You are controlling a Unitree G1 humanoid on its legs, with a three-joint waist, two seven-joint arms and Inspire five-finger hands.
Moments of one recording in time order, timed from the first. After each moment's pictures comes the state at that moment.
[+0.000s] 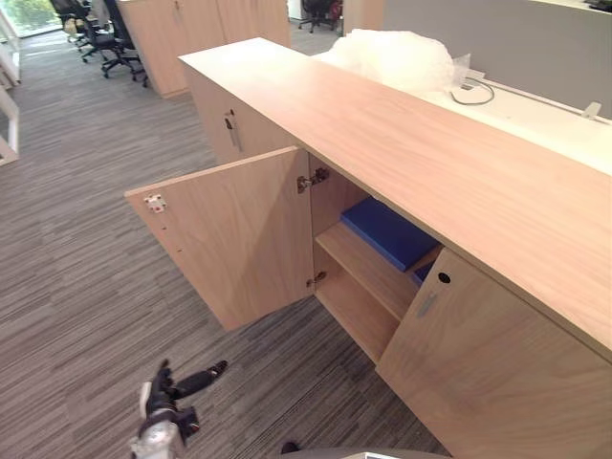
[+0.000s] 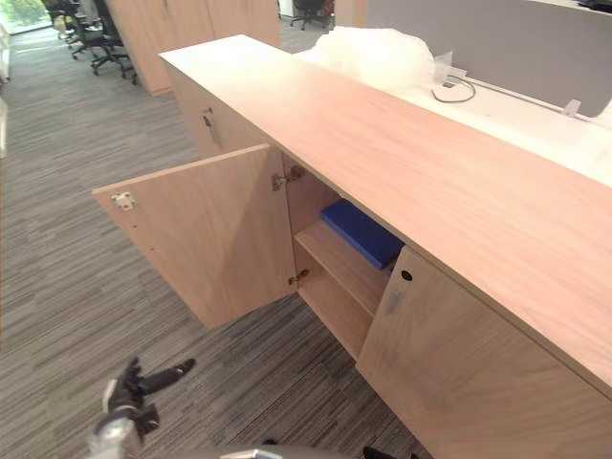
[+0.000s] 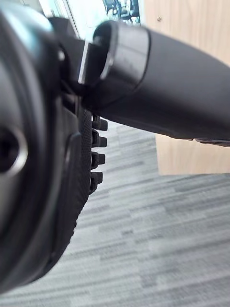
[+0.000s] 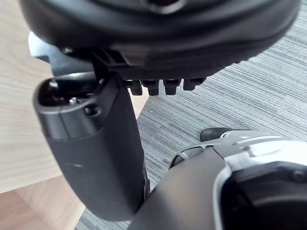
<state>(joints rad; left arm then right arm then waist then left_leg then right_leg) 0.07 0.25 0.39 0.75 -0.14 -0.02 0.10 0.15 -0.06 -0.37 1.13 -0.01 0.02 -0.02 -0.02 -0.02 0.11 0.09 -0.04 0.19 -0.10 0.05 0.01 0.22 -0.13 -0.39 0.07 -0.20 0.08</state>
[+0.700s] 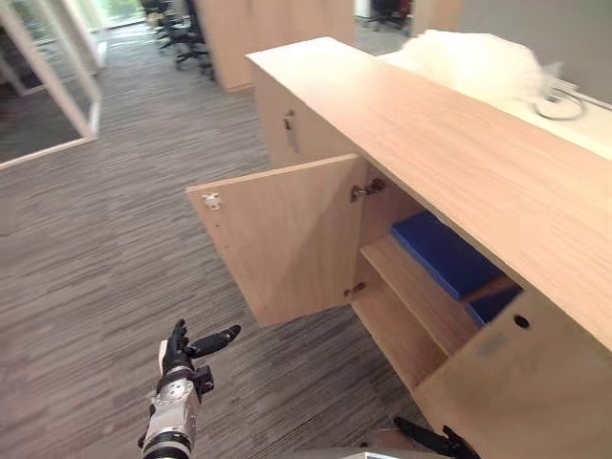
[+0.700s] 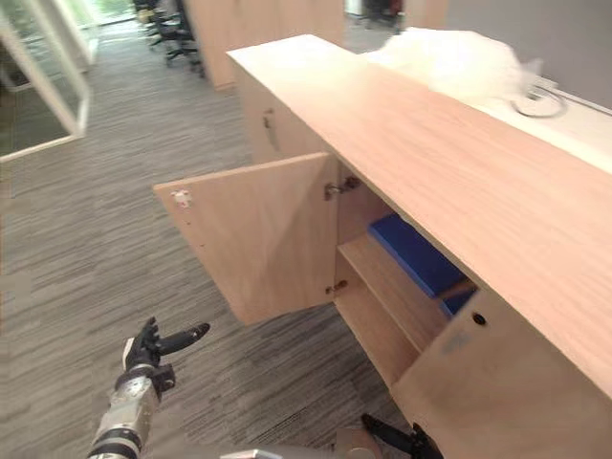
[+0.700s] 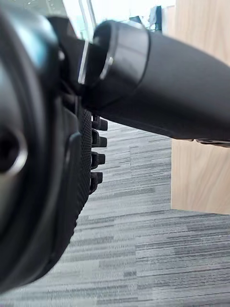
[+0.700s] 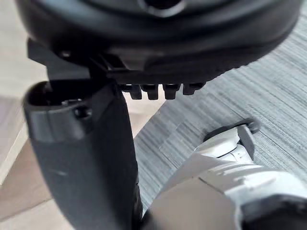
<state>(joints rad) -0.06 0.16 0.29 0.74 -0.17 -0.01 0.14 0.14 -0.06 -0.37 1.04 0.01 0.01 0.01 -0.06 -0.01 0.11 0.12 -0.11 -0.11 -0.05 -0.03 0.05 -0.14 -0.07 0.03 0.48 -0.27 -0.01</state>
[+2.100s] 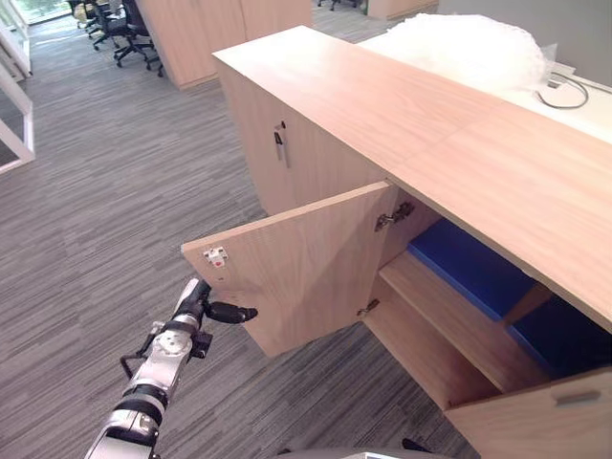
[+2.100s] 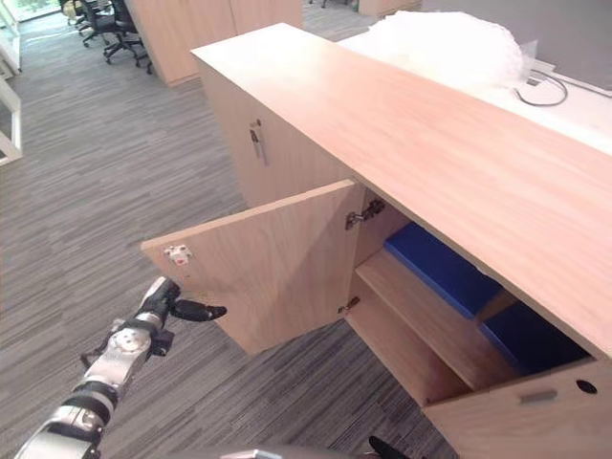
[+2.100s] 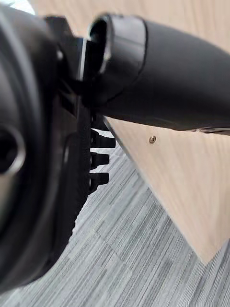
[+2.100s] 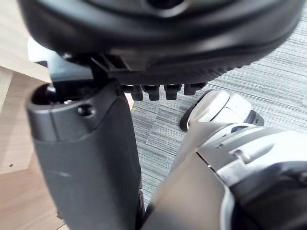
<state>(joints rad) -0.24 0.51 -0.18 0.75 -0.05 -0.03 -0.03 0.17 -0.08 -0.49 1.12 0.09 0.00 0.01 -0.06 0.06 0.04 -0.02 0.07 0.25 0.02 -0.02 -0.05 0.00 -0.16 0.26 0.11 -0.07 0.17</state>
